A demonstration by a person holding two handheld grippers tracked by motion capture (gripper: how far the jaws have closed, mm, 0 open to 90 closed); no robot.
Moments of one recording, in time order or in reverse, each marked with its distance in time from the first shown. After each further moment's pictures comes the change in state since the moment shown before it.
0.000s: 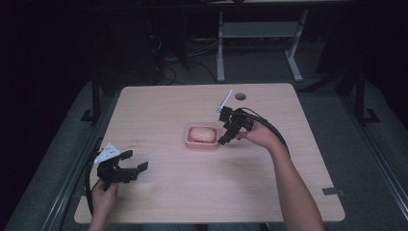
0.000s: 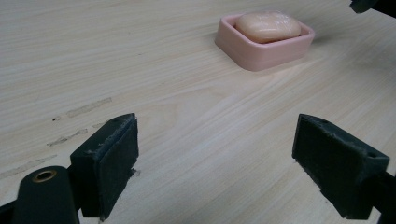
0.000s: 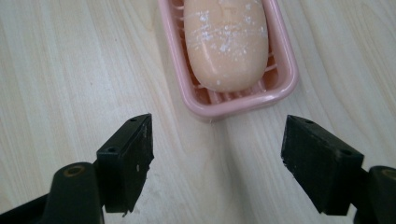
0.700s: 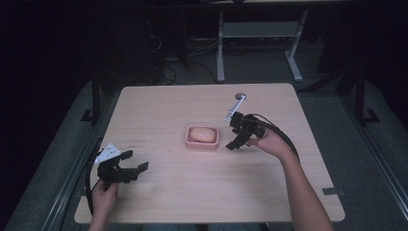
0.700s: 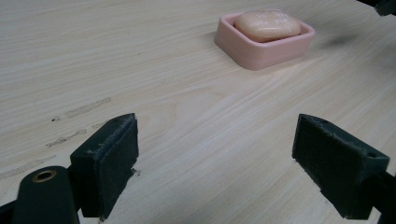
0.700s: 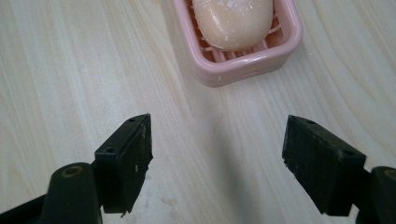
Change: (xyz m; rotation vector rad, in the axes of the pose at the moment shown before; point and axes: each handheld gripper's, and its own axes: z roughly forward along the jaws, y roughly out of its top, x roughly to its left) left arm 0.000 0.001 0.000 0.011 0.000 0.009; right arm 0.010 -0.035 -0.011 -0.034 -0.014 0.038
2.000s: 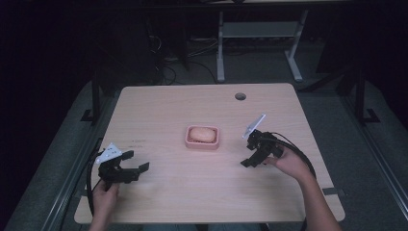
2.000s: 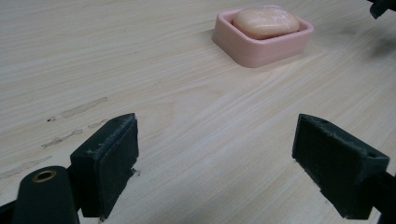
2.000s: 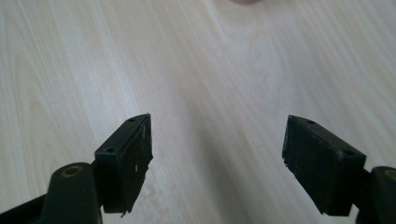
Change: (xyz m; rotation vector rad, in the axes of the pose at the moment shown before) left arm -0.002 0.000 0.002 0.005 -0.001 0.005; right arm 0.025 -0.069 -0.003 -0.012 0.009 0.040
